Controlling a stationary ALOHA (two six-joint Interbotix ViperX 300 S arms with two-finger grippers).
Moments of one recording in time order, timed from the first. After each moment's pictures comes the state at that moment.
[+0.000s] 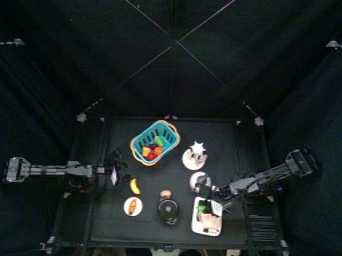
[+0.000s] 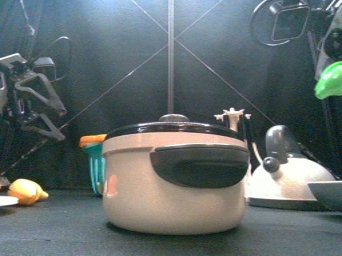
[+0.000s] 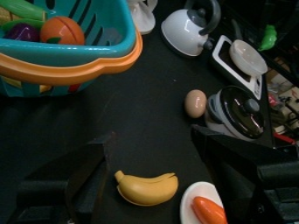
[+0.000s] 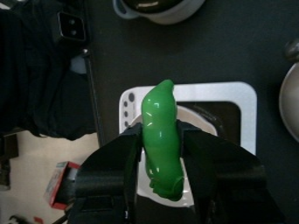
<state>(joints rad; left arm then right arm) 0.15 -0.80 1.36 0.12 -0.10 -0.59 0.37 -0.45 0.93 0.35 0.42 0.38</state>
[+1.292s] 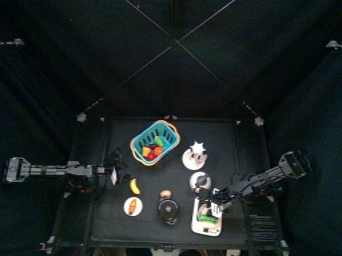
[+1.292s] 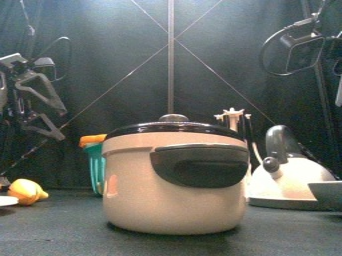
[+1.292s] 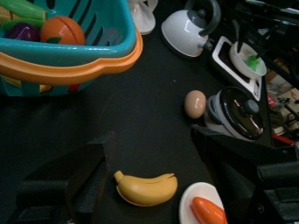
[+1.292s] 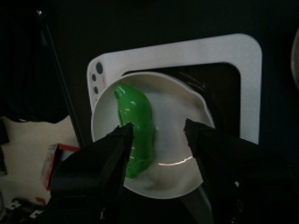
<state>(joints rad) 0.15 -0.80 1.36 0.12 -0.10 -0.59 0.33 -0.33 0.92 0.28 0.41 0.38</state>
